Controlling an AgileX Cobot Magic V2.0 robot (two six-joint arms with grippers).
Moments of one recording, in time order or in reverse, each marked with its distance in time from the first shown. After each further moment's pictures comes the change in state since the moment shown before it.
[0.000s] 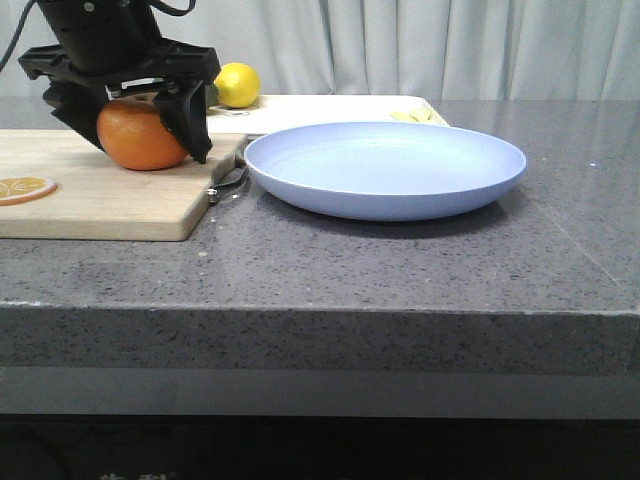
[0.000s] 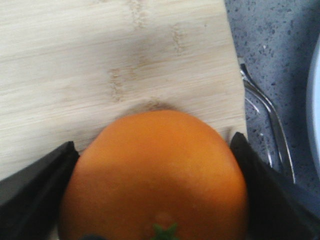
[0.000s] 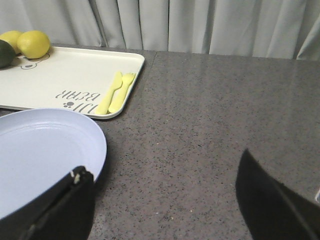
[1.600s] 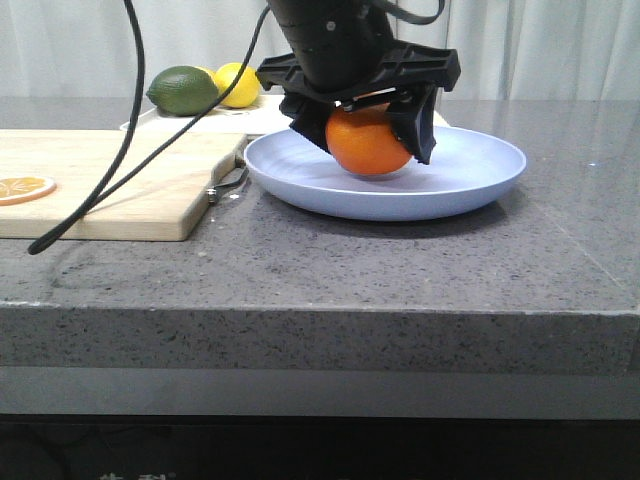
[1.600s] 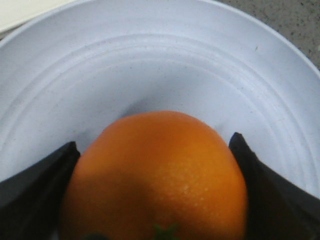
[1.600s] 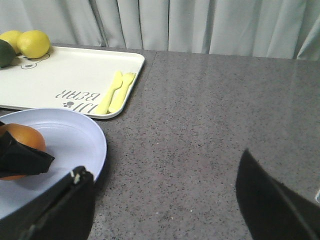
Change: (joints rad) left arm -0.329 0.212 -0.270 -0.052 -0.122 0.002; right arm 0.000 0.000 0.000 0.000 0.000 0.000
